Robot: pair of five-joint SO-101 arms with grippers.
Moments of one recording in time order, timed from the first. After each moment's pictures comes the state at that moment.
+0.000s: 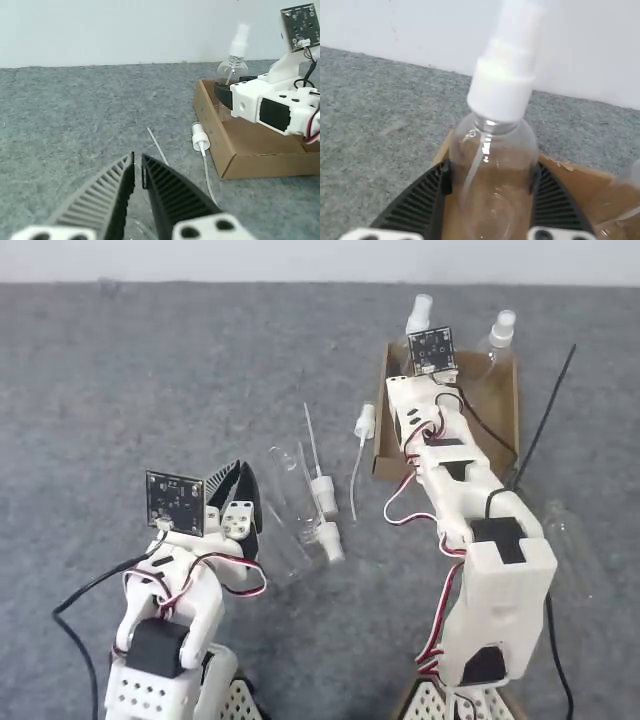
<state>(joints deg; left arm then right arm) 8.1 -93.0 79.7 48.8 10.7 -9.2 25.3 20.6 -16.8 6.4</state>
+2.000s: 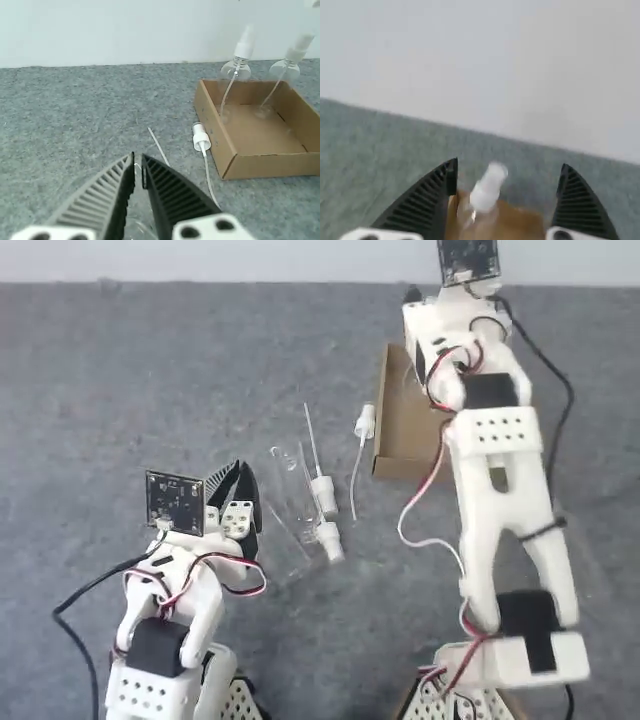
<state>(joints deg) 7.9 -93.0 79.7 48.8 10.7 -9.2 -4.1 -1.6 37.9 6.2</state>
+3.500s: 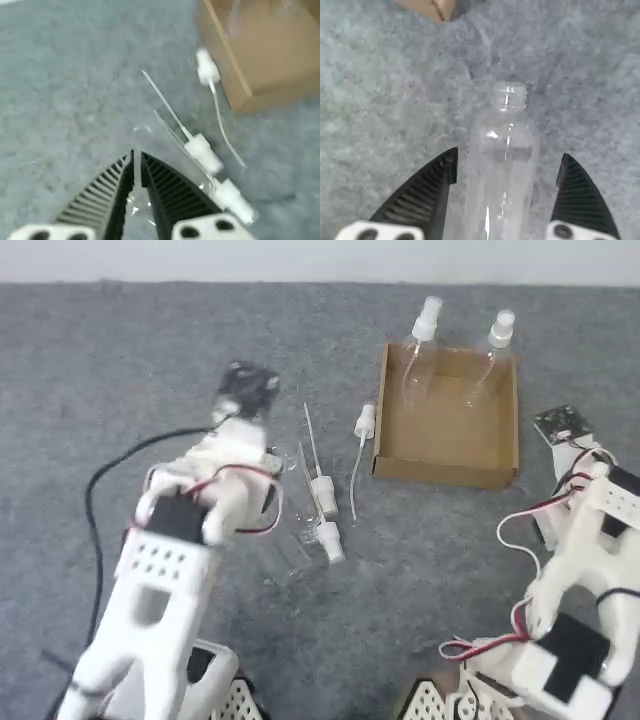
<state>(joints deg) 9.7 -39.8 43.0 60.4 -3.1 29.8 -6.1 31.8 60.7 48.4</state>
